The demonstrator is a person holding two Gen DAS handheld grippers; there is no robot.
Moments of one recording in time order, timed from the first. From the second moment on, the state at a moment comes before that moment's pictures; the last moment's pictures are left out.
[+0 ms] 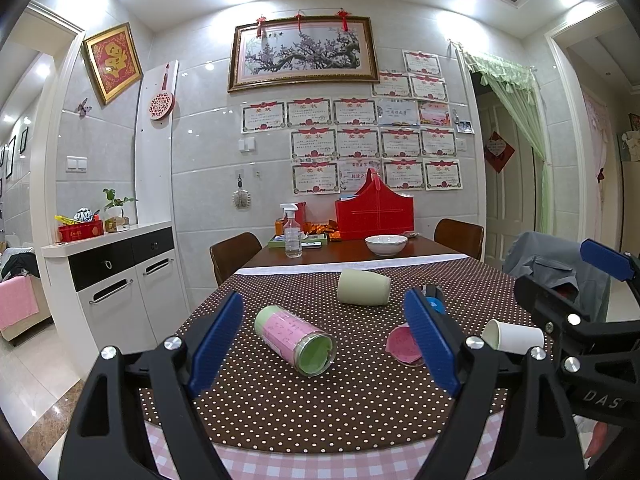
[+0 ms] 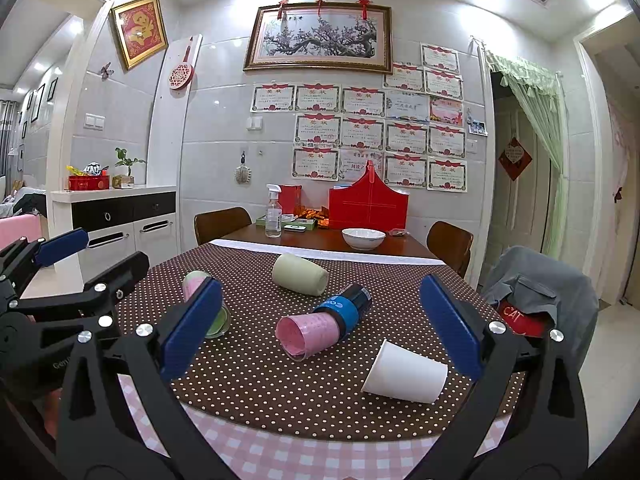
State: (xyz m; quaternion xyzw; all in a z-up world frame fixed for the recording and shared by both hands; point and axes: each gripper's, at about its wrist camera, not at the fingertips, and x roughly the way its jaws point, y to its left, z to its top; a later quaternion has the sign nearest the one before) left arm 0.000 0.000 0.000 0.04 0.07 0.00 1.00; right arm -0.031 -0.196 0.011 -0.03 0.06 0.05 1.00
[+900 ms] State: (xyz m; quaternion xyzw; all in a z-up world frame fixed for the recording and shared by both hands) left arm 0.002 -0.001 -0.004 0.04 0.07 0.00 1.00; right arm -0.031 -0.196 0.011 -0.03 0.06 0.05 1.00
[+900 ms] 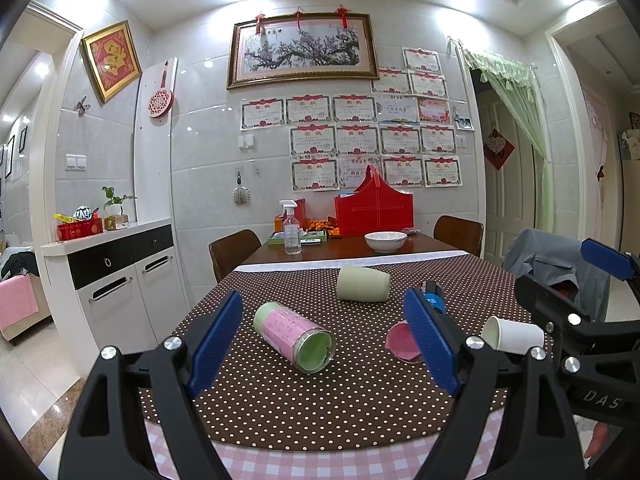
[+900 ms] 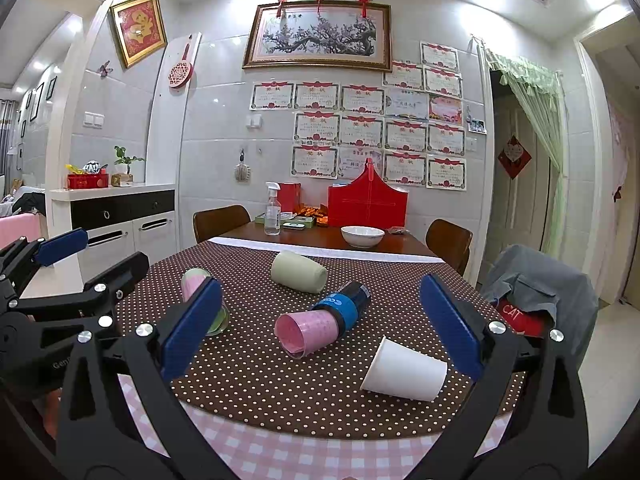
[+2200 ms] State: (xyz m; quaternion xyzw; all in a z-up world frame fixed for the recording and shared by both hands) left arm 0.097 0.001 -0.048 0.00 0.25 -0.06 0.96; right arm 0.052 -0.212 -0.031 -0.02 0.18 0.06 0.98
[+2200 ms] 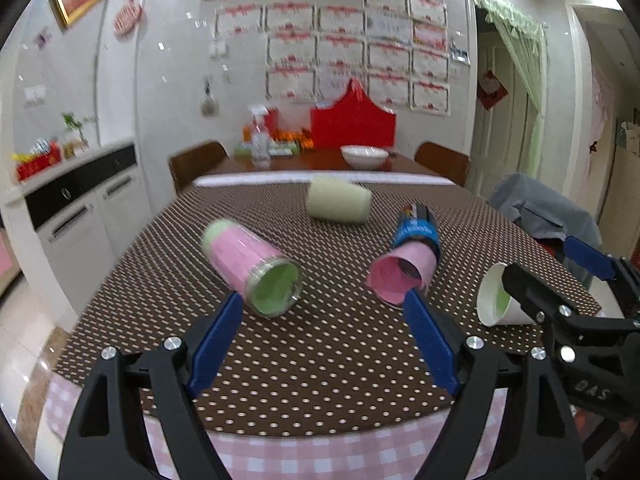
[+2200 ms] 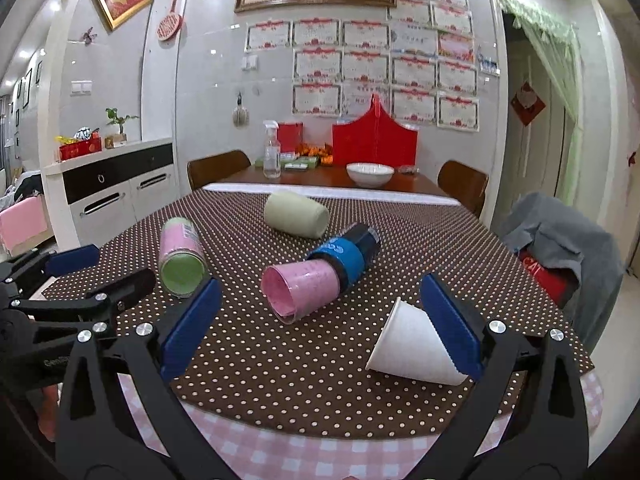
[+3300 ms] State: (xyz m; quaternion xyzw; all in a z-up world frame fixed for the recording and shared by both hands) left arm 0.327 -0.158 -0.059 0.04 0.49 -0.20 0.85; right arm 0.205 -0.359 -0.031 0.06 0.29 -0.03 0.95
